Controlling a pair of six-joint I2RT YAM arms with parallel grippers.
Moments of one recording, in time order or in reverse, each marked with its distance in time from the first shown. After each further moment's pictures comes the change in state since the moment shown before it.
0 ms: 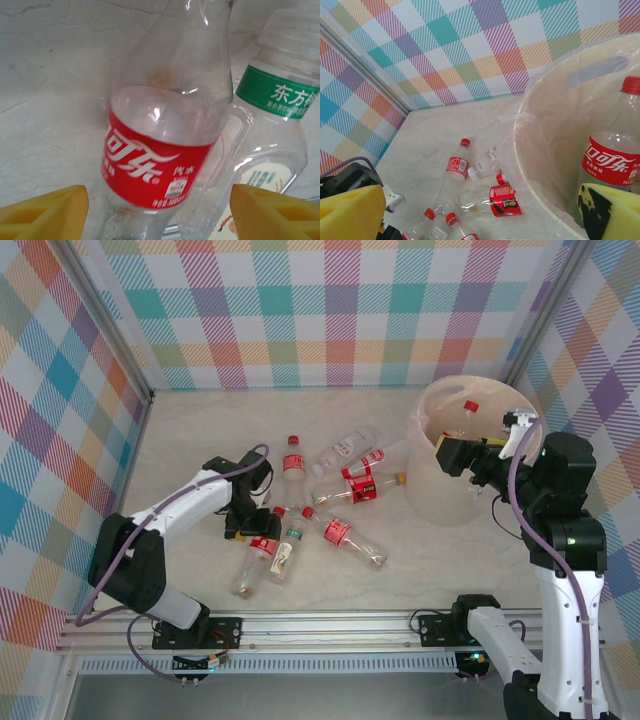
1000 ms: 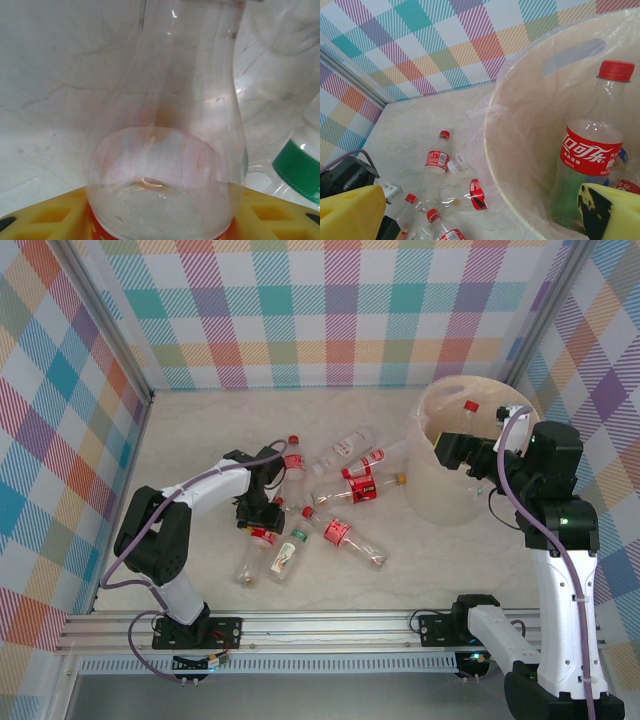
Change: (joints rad) left arm -0.008 0.181 0.101 0.064 -0.093 0.093; right arm 0.000 0.051 -0.004 -0.027 0.063 -0.026
